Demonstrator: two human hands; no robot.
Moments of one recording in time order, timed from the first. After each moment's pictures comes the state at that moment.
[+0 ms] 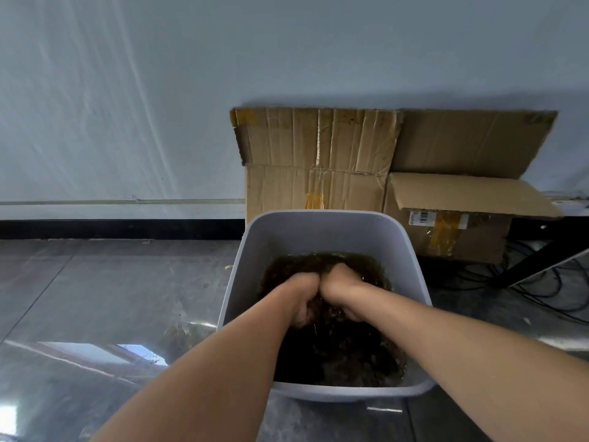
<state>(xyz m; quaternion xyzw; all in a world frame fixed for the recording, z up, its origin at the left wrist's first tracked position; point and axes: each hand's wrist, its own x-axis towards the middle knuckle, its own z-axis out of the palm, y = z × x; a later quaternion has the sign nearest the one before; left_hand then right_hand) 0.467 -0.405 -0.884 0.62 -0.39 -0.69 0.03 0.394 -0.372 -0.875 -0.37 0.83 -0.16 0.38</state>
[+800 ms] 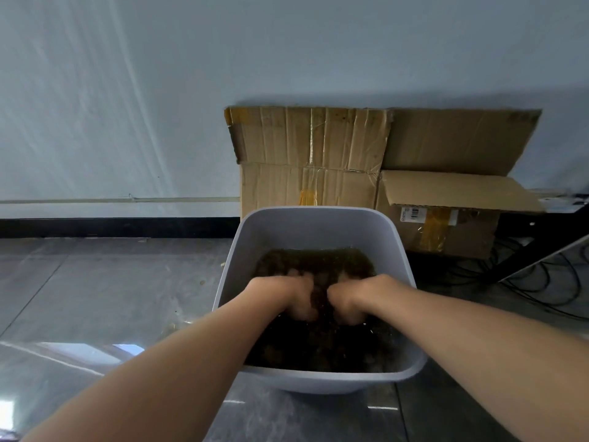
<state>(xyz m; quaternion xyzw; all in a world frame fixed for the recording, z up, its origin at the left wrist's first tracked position) 0.486 -0.412 -0.872 0.41 -0.84 -0.23 -0.28 0.372 -0.350 -0.856 -0.62 0.67 0.27 0.31</state>
